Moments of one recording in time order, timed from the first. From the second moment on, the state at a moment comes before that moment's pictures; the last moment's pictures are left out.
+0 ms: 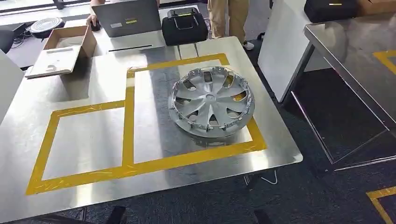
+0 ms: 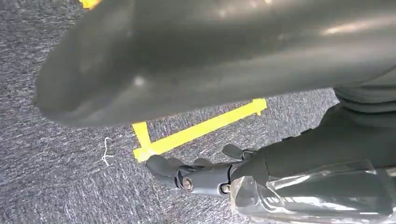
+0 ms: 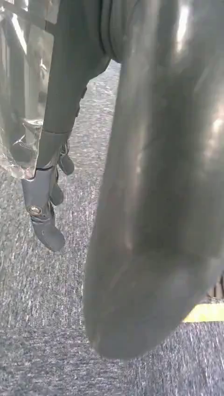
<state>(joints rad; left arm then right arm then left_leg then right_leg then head) -0.02 0.02 -0.27 -0.33 0.21 0.20 0.01 -0.04 0.07 -0.24 -0.34 0.42 -0.03 0.09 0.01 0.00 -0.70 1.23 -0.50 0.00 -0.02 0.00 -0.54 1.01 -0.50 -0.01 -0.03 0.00</state>
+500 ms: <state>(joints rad) -0.02 0.03 -0.33 -0.34 0.27 0.22 0.02 -0.03 0.06 -0.15 -0.34 0.34 -0.04 0.11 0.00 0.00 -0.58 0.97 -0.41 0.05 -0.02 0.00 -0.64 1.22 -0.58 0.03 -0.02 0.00</state>
